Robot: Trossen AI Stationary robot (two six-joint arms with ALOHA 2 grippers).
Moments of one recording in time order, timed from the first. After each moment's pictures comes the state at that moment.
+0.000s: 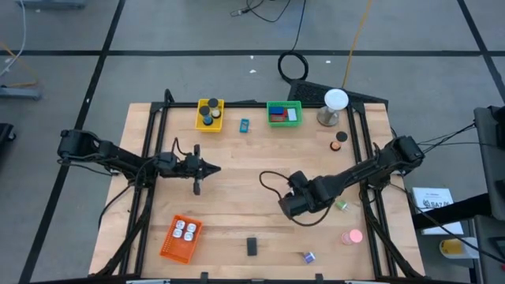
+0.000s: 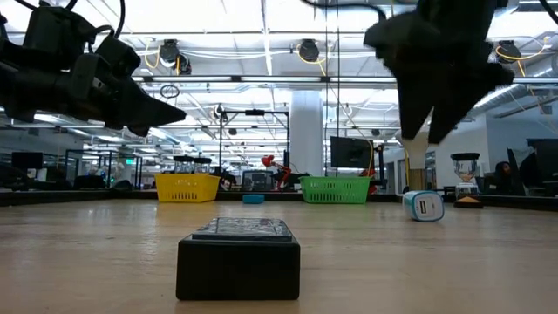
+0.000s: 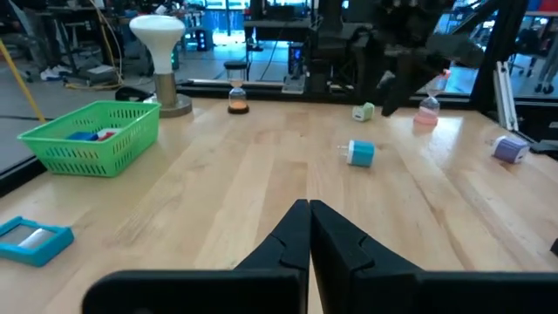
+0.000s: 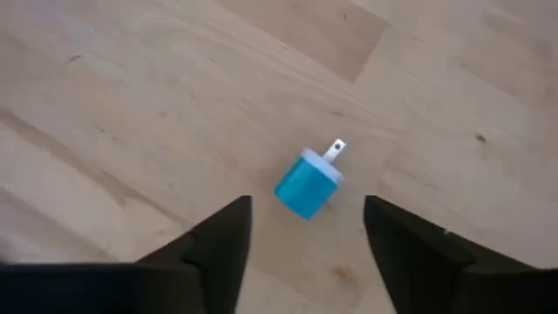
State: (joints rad) left arm 0.00 1.20 0.04 1.06 -0.05 -0.02; right arm 0.39 1.68 1.21 -0.97 0.34 1.40
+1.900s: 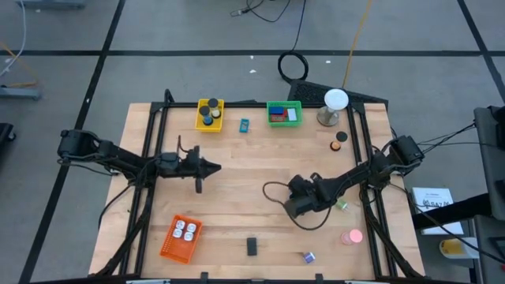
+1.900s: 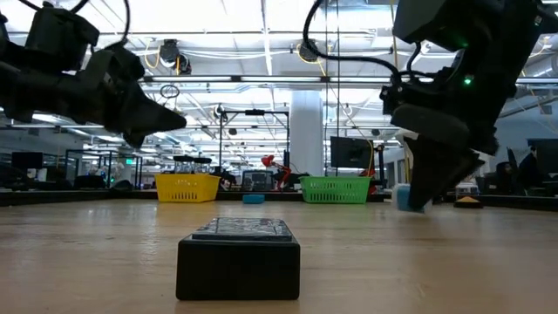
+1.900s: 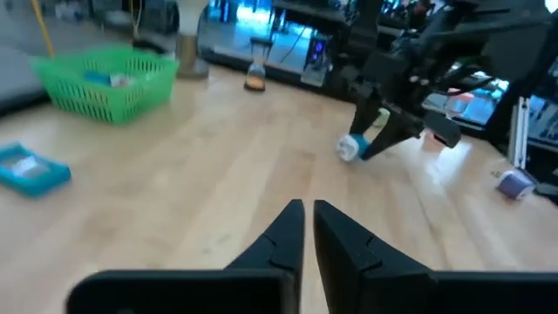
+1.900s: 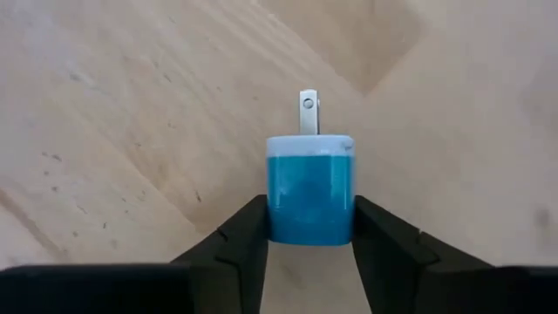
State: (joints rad) left arm 0.00 1.20 0.06 1.00 -0.10 -0.25; right arm 0.38 1.68 0.89 -0.58 0.46 1.10
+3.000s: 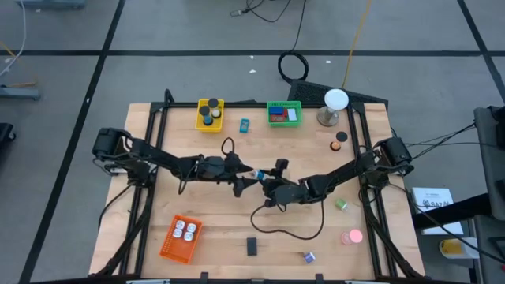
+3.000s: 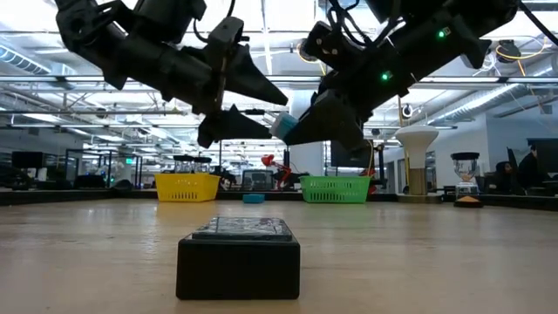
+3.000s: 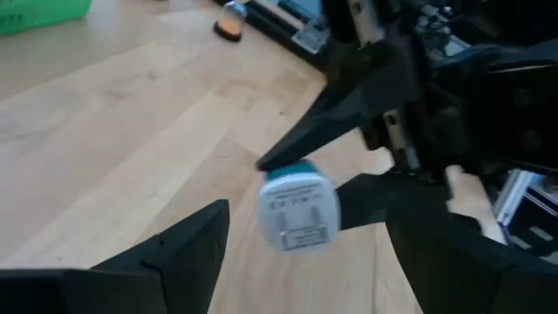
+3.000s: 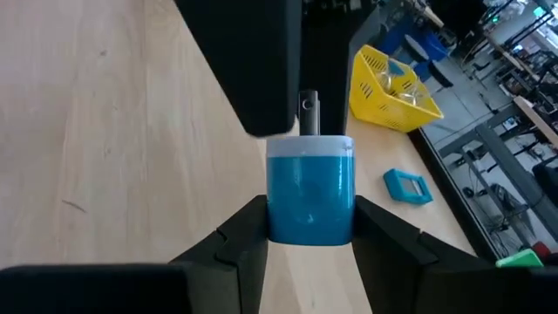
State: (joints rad) left arm -0.07 1.62 0.65 0.63 -0.13 -0.57; right arm 0.28 1.79 0.89 0.33 0.76 -0.15
